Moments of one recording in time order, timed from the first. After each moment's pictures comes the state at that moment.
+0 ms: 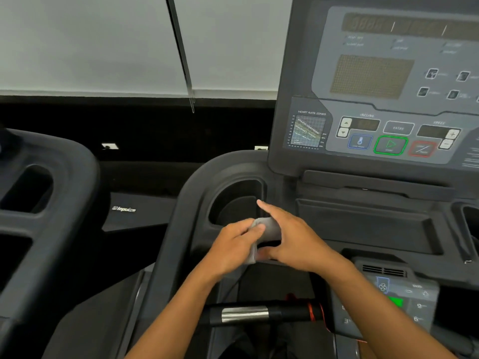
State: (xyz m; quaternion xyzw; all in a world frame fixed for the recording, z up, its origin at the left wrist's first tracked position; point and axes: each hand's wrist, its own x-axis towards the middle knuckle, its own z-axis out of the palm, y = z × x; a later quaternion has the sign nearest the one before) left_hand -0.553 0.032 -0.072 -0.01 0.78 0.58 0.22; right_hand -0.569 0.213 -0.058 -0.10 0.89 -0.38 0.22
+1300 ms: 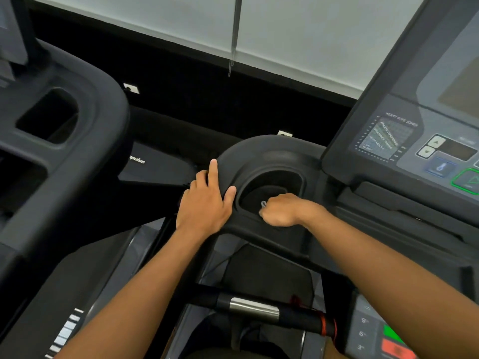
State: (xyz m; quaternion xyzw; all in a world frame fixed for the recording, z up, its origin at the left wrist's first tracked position) left_hand -0.589 -0.068 -0.144 -0.13 0.97 0.19 0.00; right_hand -0.661 0.103 -0.069 -0.23 0.86 0.10 0.45
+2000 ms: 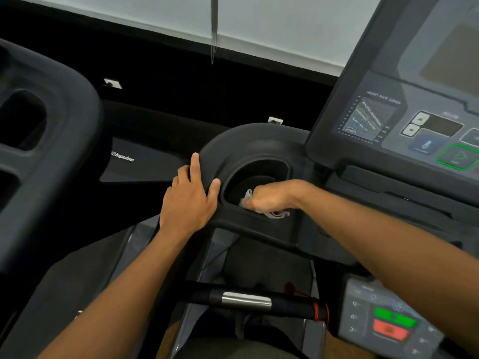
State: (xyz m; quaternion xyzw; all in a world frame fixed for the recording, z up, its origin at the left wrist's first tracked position) left_hand -0.593 -0.065 -0.143 -0.14 0.97 0.17 0.01; right_hand -0.675 0.111 -0.068 -0.15 0.83 -0.08 0.54
